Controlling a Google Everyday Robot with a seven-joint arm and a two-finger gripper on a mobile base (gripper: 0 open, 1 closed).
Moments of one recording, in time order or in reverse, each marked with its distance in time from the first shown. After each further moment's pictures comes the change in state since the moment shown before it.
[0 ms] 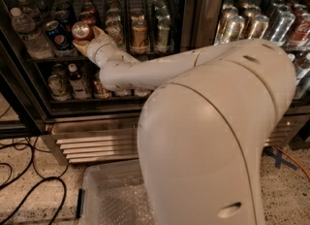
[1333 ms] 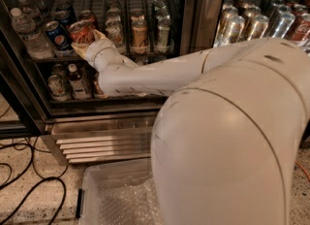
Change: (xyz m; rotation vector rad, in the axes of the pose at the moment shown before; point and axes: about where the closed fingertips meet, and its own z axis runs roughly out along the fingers) arm -0.007 0.004 -0.024 0.012 0.010 0.079
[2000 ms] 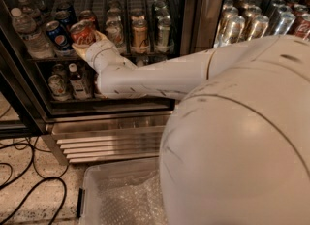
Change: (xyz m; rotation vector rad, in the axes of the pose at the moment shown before) arm -0.004 0.002 -0.014 0.021 0.021 0.019
